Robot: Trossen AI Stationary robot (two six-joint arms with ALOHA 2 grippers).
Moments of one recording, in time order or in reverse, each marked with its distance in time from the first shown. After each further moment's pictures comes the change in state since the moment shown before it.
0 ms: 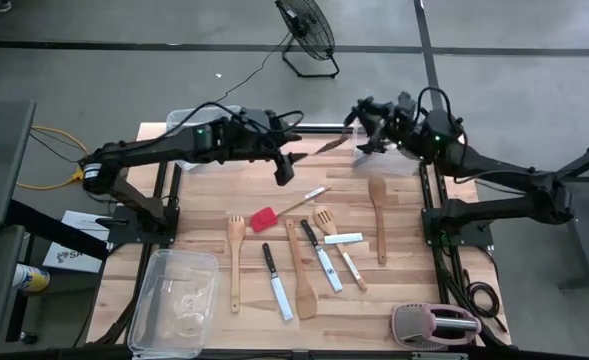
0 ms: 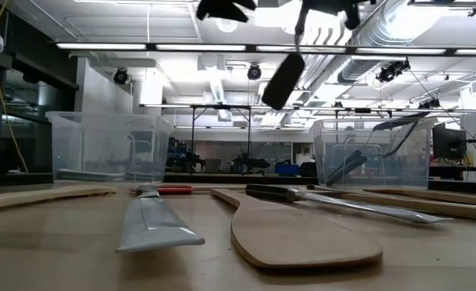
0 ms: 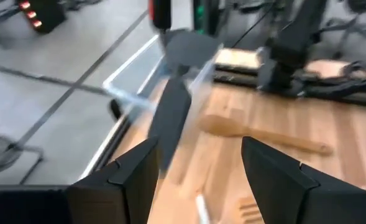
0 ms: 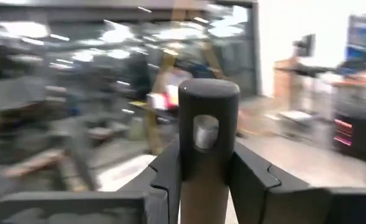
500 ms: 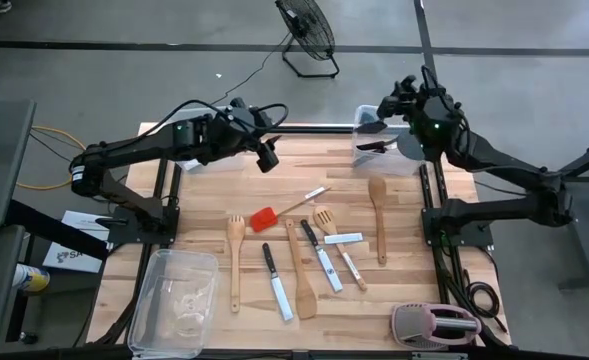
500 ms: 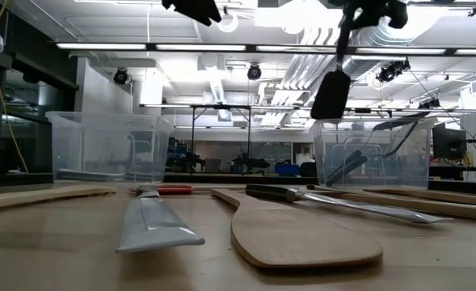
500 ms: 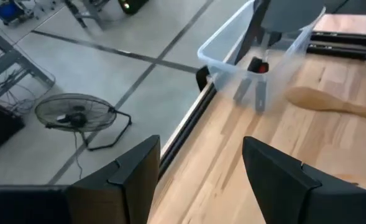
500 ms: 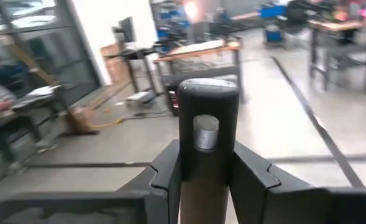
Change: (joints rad) left arm 0.001 -0.091 0.000 -0.193 -0.336 0.029; right arm -0.051 -0.001 0.153 -0.403 0.677 0.240
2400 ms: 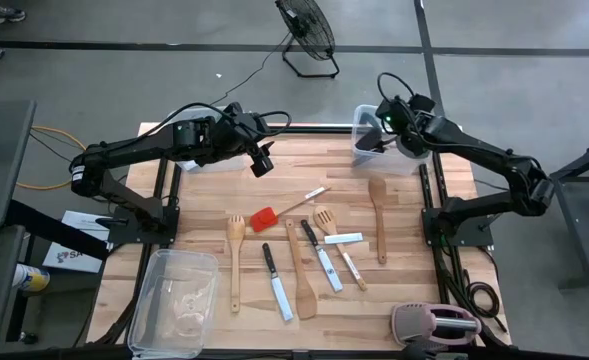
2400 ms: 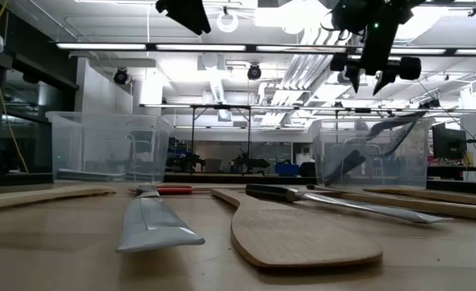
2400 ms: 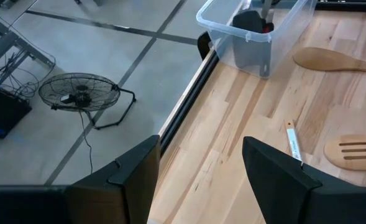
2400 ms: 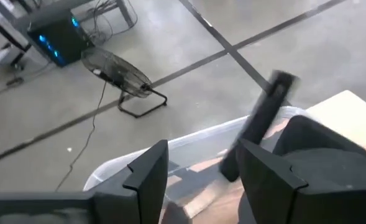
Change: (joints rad) left arm 0.000 0.001 0.000 -0.133 -0.008 -0.010; right arm -0.199 0.240 -0.001 -0.558 -0.012 0.765
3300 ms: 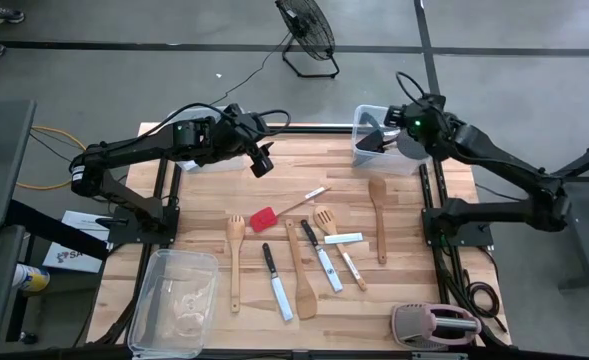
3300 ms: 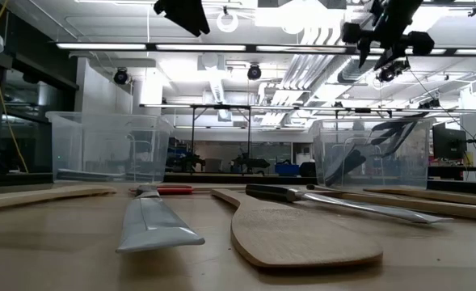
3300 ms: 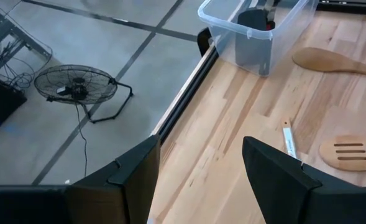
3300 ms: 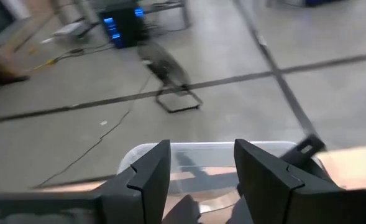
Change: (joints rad) left arm 0.000 0.000 0.000 -0.018 0.003 -0.054; right arm 0.067 -0.226 0.000 0.040 -0.093 -0.389
